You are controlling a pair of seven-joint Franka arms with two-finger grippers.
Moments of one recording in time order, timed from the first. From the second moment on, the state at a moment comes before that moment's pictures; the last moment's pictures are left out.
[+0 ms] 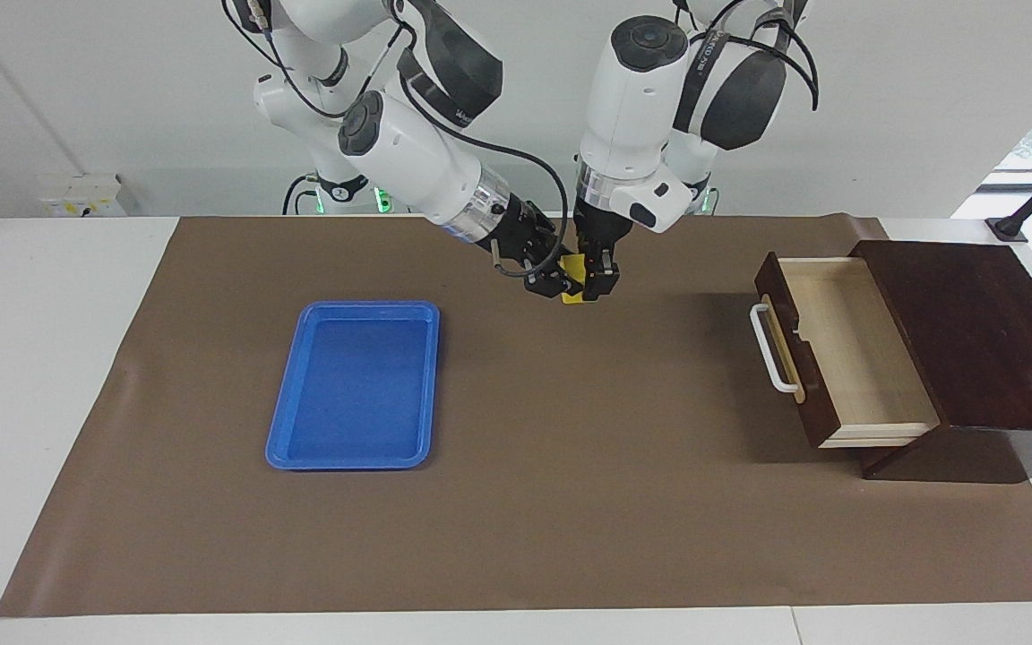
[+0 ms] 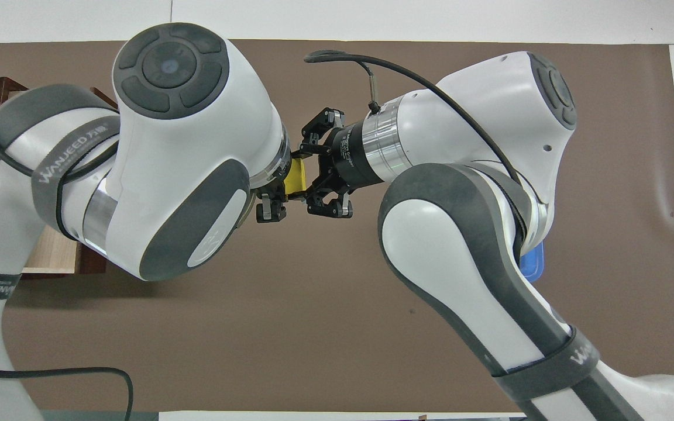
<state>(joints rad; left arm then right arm) -0.43 0.27 -0.21 -1.35 0.02 1.66 -2.18 0.30 0.27 0.22 -1.54 0.69 2.06 1.75</state>
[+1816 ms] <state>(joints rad) 0.06 0.25 -0.18 -1.43 0.04 1.63 -1.50 -0.12 0.26 0.19 -1.40 0.43 1.54 1.01</state>
